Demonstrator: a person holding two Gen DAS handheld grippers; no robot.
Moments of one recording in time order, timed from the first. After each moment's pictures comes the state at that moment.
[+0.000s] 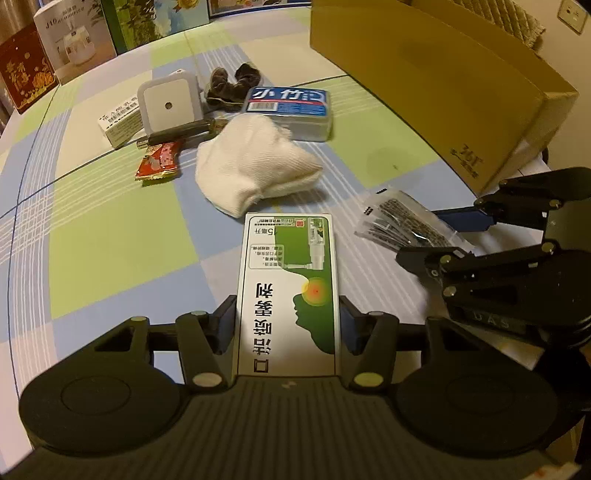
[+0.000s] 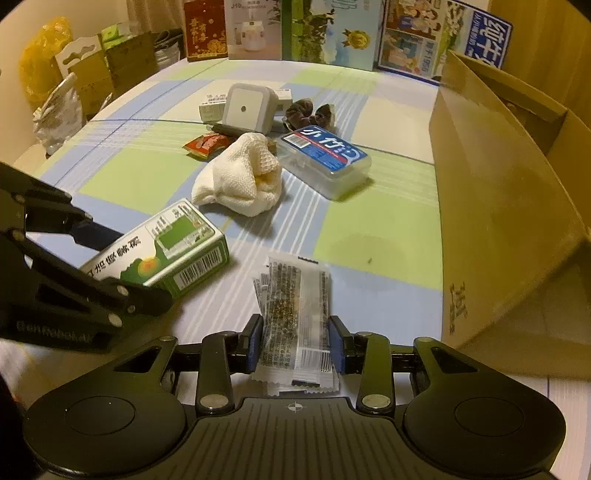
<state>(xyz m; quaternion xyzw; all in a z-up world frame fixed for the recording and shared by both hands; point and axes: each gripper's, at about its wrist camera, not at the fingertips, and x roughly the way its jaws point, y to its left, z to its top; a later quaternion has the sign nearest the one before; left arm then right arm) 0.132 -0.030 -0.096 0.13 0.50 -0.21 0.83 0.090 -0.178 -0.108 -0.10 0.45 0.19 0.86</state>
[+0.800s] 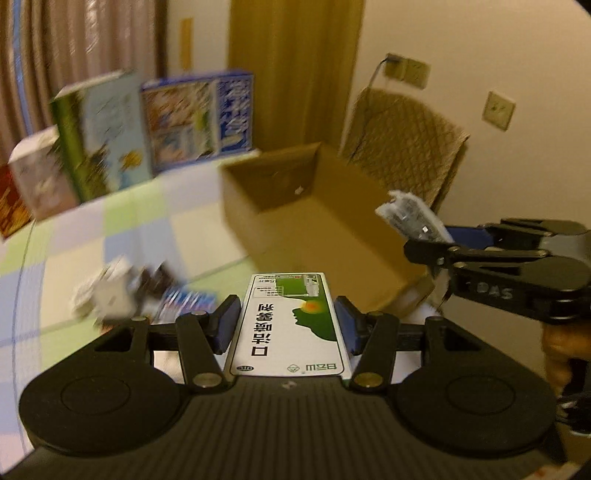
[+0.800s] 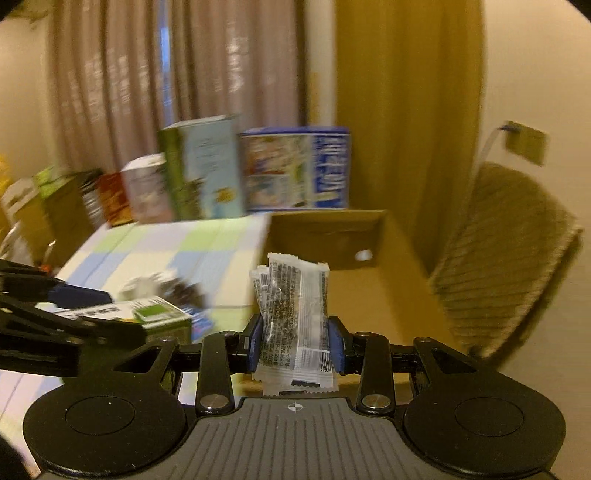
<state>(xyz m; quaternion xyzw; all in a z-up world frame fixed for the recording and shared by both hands) 0.112 -0.133 0.074 0.07 0.35 -0.29 0.89 0.066 -0.314 0.076 -0.01 0.30 0.07 0.95</state>
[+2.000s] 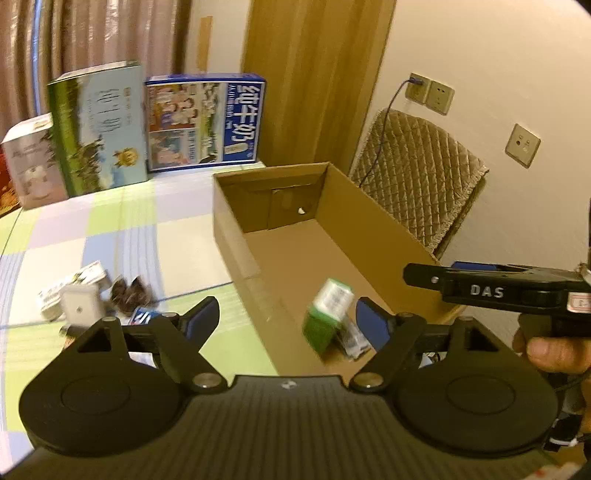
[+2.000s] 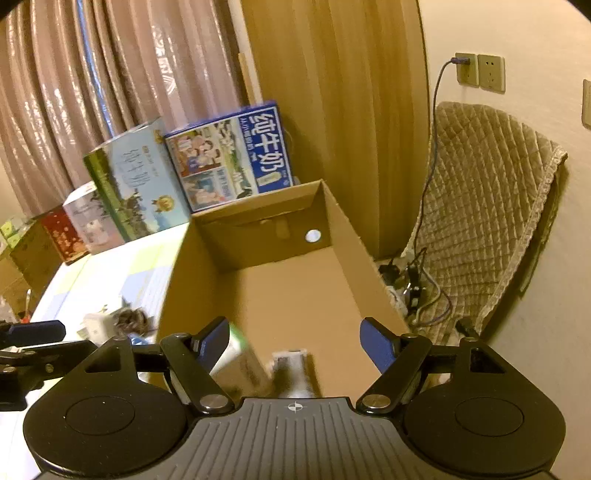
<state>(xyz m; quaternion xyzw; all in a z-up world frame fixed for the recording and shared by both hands) 0.134 -0.164 0.052 0.01 0.35 -0.25 0.90 0.122 -0.386 0.052 0.09 0.33 0.03 0.94</state>
